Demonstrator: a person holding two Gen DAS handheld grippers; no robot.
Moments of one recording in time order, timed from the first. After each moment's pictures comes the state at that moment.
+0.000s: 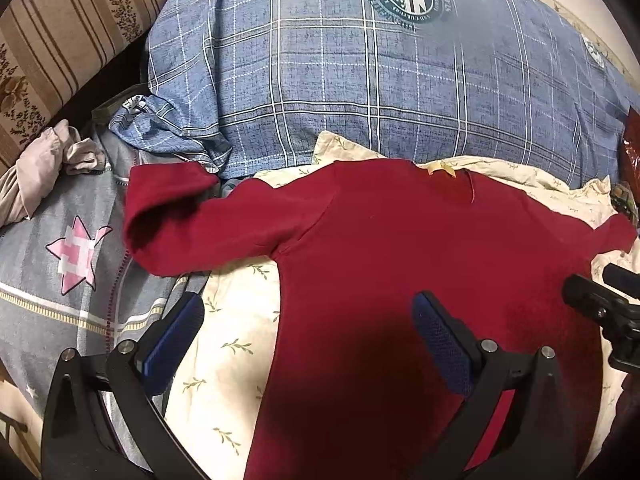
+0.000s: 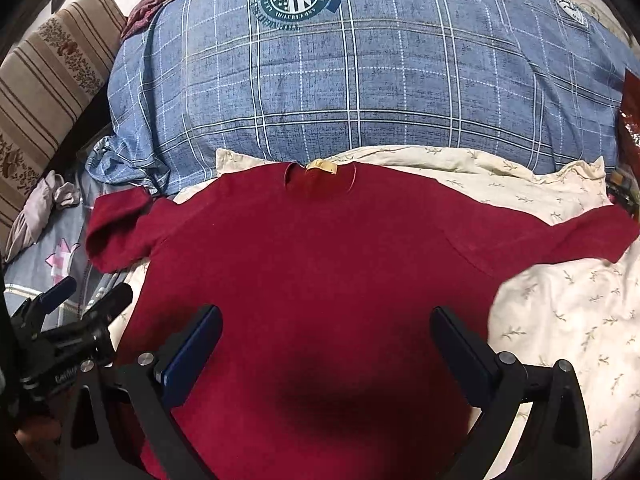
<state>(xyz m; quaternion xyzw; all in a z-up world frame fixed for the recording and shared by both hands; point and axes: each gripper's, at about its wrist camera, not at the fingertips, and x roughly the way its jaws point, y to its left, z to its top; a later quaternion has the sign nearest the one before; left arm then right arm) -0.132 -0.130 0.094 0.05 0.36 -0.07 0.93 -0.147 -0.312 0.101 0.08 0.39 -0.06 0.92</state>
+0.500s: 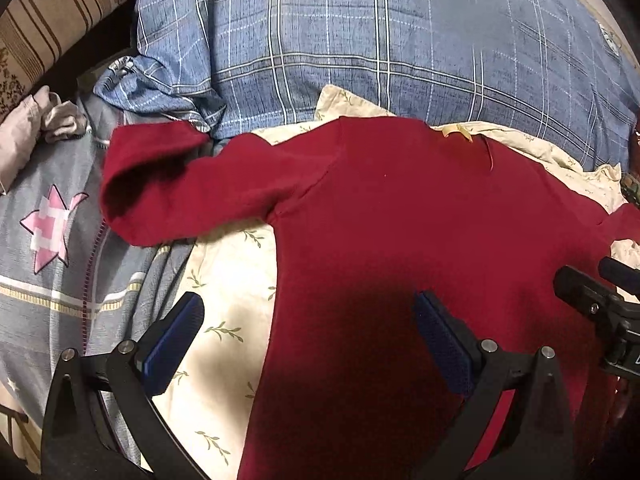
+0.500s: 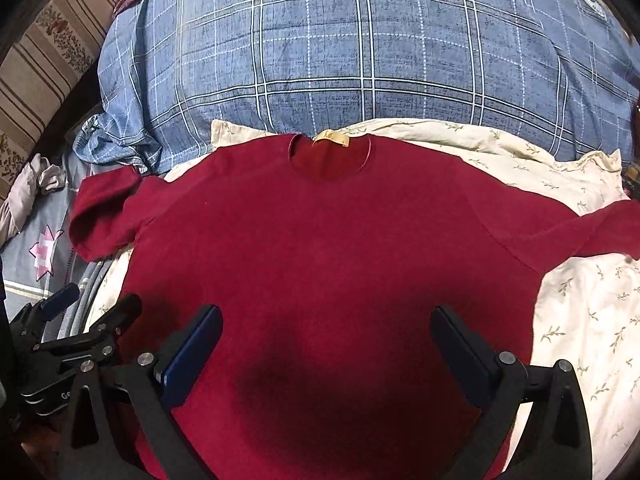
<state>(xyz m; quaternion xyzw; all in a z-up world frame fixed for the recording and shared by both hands) -0.110 -0.130 0.061 0.05 0.41 -0.07 0.91 -0.119 -0.304 0.074 0.07 0.42 -0.06 0.90</state>
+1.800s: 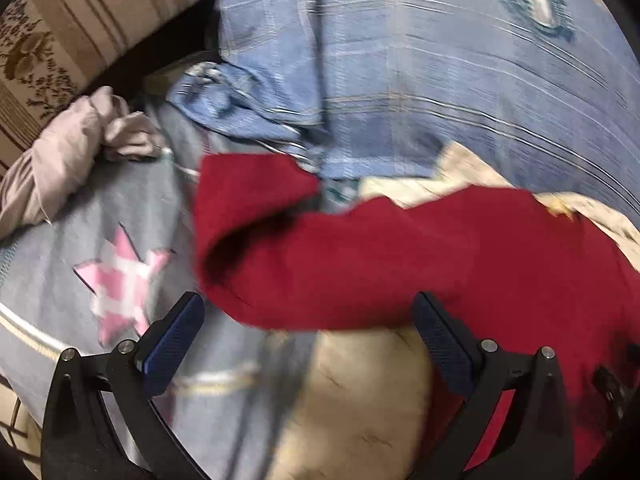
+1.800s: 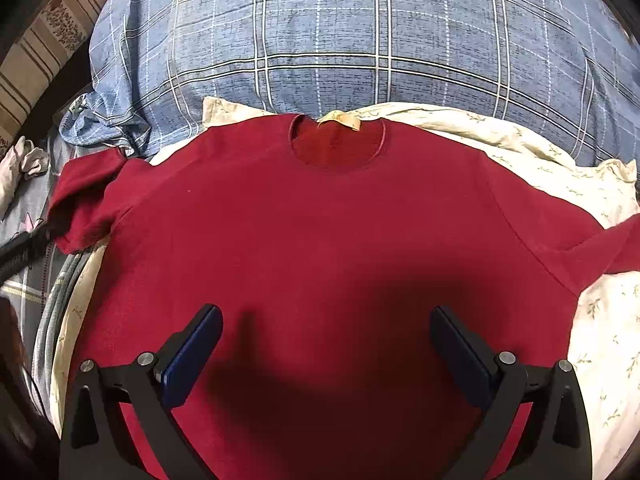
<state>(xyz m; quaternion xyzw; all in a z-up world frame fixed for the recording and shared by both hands) -0.032 -0.046 0.085 0.03 0.38 0.05 0.92 -0.085 -0.300 0.052 0.05 0.44 -0.05 0.89</state>
